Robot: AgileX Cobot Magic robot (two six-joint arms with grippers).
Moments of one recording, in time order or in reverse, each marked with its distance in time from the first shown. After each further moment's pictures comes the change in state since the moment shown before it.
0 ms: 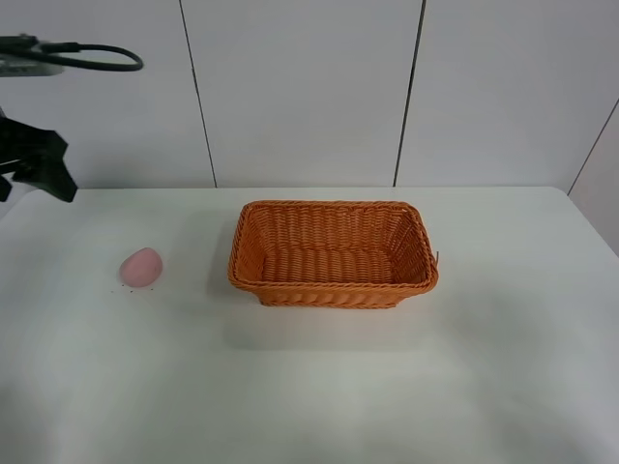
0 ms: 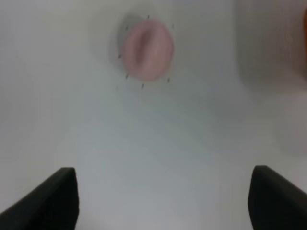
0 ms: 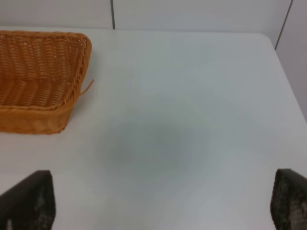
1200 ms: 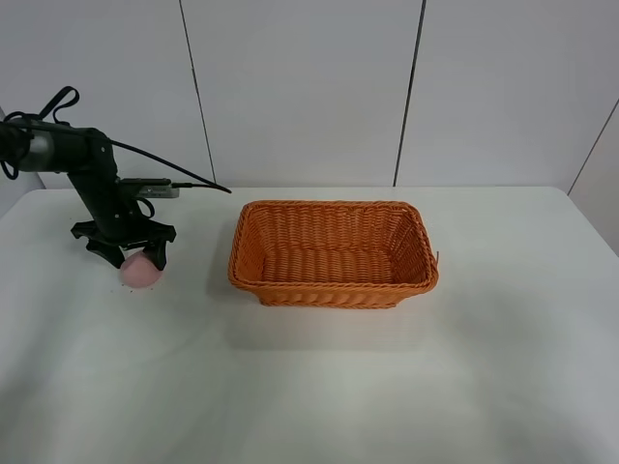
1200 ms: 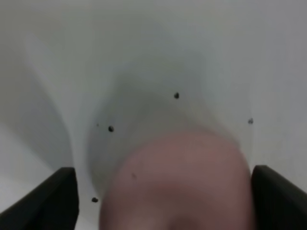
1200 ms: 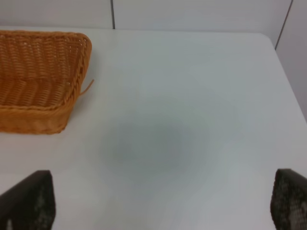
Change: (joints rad) left arm -0.007 0.782 -0.305 0.041 -0.181 -0.001; right arm 0.000 0.000 0.000 0.000 0.000 0.000
